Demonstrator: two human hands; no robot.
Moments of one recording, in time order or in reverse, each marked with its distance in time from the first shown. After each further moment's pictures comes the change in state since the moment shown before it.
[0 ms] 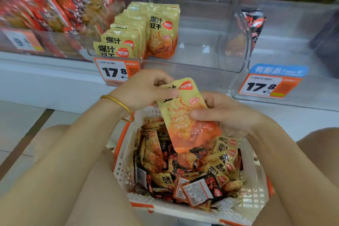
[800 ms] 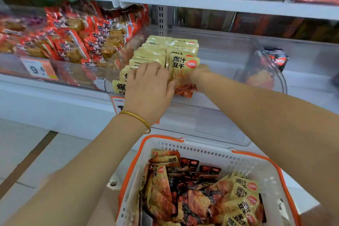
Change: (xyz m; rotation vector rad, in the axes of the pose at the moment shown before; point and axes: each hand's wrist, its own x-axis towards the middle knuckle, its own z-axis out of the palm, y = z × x) left_hand 0.064 -0.025 -0.048 0.952 0.675 0.171; right_hand 0.227 -0.092 -0.058 -0.464 0.813 0.152
